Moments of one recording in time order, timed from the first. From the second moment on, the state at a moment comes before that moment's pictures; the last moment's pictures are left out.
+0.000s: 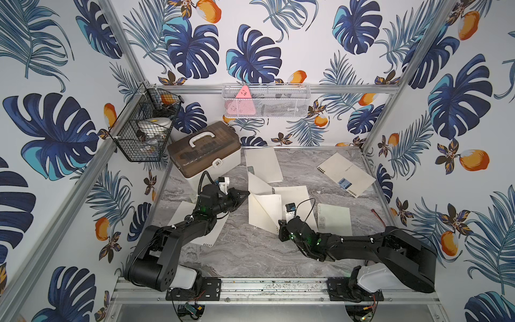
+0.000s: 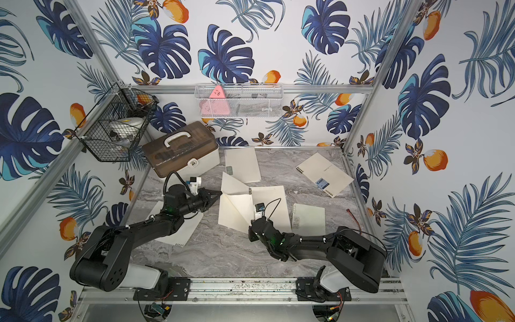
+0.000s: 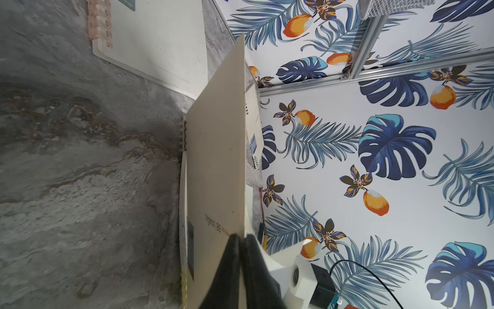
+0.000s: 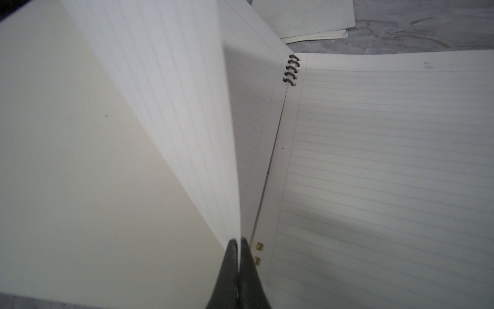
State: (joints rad) left arm -0.20 1.42 0.55 0.54 0.63 -1.15; right arm 1.00 1.43 0.47 0.35 0.37 0.57
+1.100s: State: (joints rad) left arm -0.32 1.44 0.70 0.25 0.51 -0.99; right arm 0.86 1.39 0.62 0.18 0.05 0.60
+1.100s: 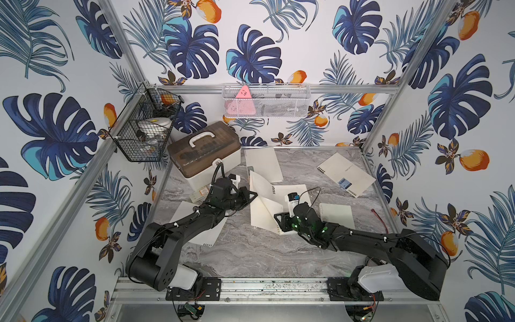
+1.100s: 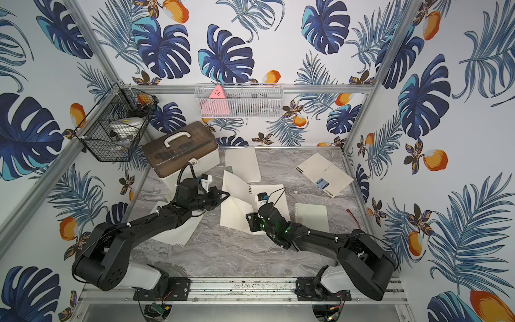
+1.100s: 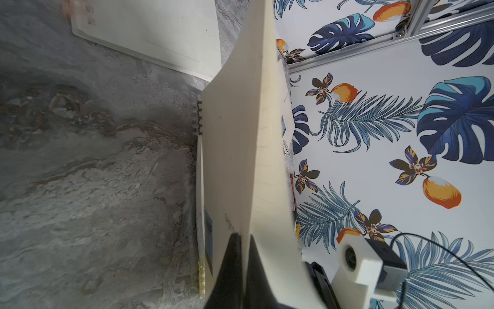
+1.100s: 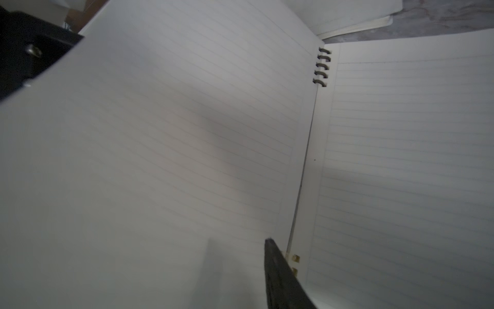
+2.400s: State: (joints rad) left arm -0.31 1.37 0.73 0.09 0.50 -0.91; right arm 0.58 1.40 0.81 -0.36 -0.07 0.44
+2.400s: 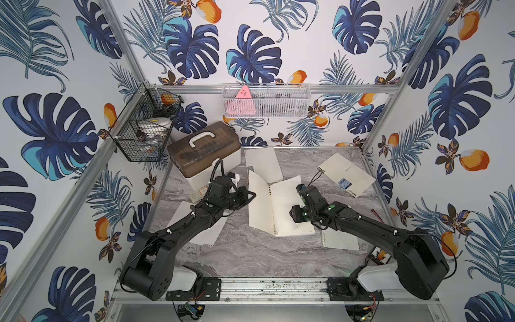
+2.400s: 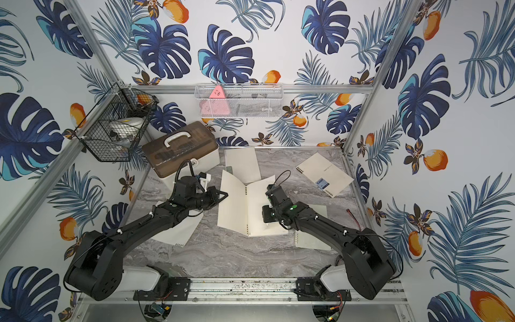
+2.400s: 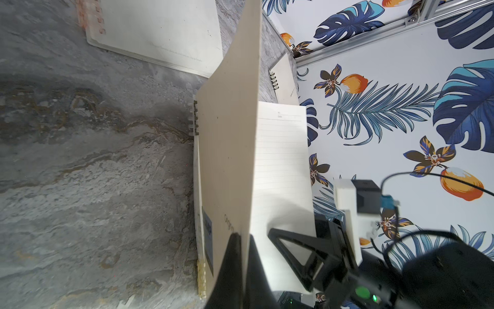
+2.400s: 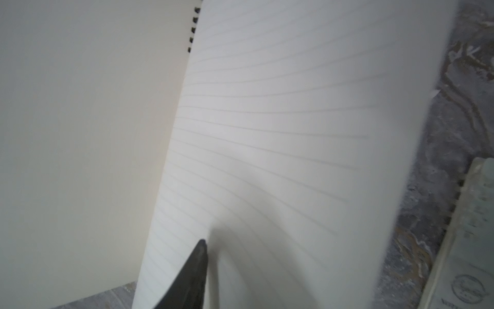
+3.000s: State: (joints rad) left arm -0.27 1.40 0.73 0.11 0.56 -0.91; right arm 0.27 1.85 1.09 -0.18 -0.75 0.46
